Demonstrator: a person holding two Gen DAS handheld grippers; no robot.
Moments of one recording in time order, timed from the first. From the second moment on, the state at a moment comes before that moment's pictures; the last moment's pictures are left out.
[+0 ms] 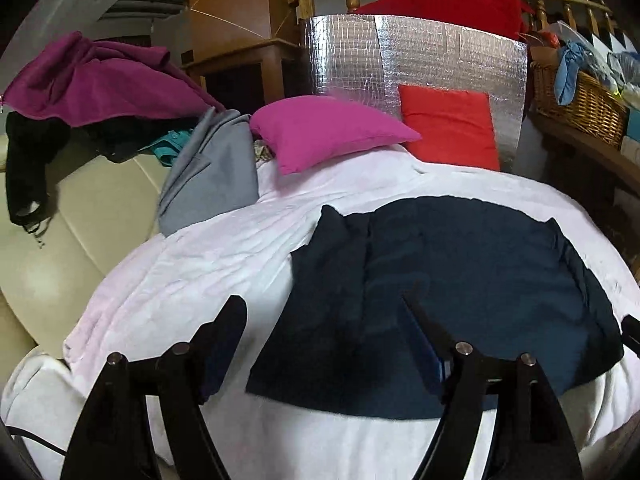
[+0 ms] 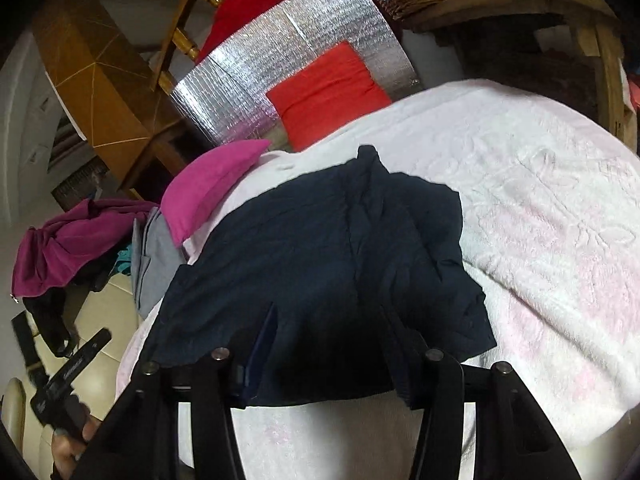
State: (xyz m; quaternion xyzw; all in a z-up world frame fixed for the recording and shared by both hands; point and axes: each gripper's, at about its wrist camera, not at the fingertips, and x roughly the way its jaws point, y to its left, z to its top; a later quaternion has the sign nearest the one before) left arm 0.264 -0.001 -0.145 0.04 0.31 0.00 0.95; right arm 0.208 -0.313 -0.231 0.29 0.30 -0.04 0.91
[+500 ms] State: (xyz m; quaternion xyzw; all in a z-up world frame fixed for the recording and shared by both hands) left arm 0.245 0.007 -0.131 0.05 0.29 0.02 0.96; right arm 0.213 -0.325 -0.249 0.32 0.34 -0.06 0.88
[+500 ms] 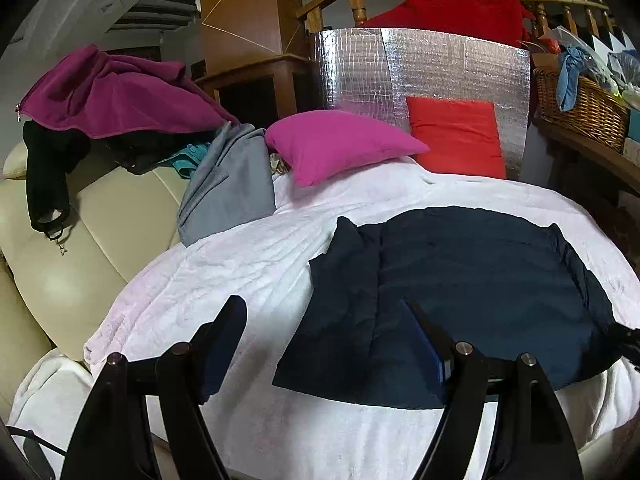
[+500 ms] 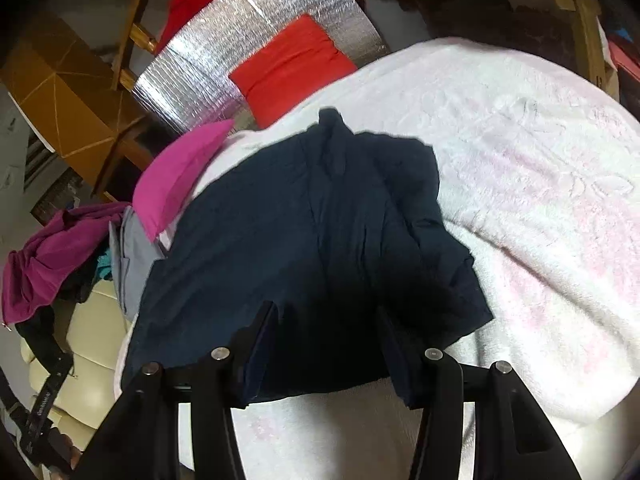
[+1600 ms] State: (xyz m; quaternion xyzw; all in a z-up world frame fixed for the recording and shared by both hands) left arm 0.346 0.101 -0.268 -0.41 0.47 -0.08 0.78; right arm 0.253 -0.379 -0.318 0.52 0.32 -0.05 0.79
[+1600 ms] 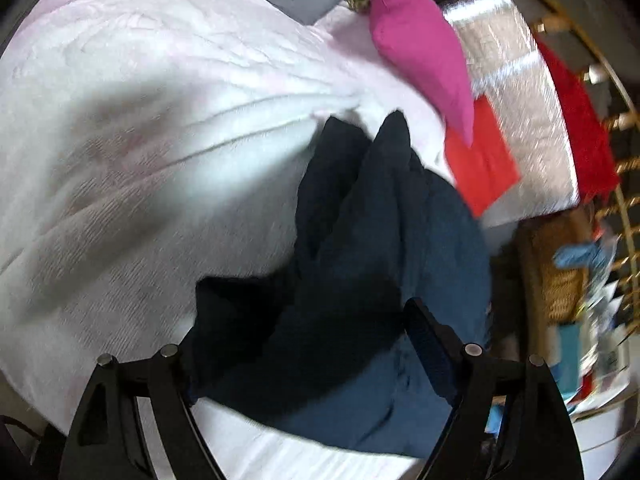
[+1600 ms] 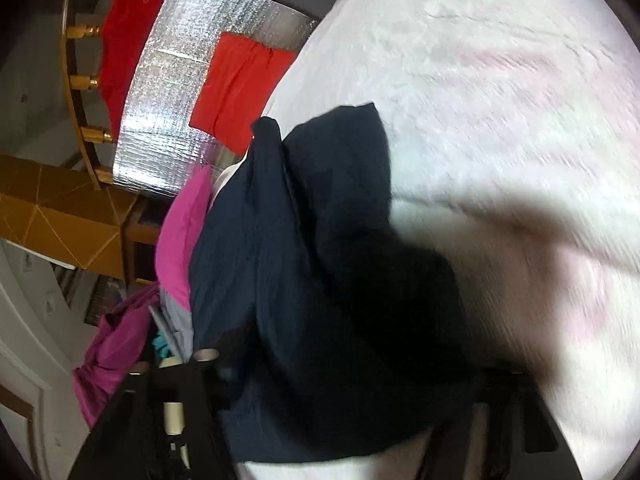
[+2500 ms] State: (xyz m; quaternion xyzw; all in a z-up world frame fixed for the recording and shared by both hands) left arm 0.351 0.109 -0.244 -0.28 0.46 -0.03 0.84; right arm 0.271 -0.362 -0.309 0.51 0.30 -0.05 0.80
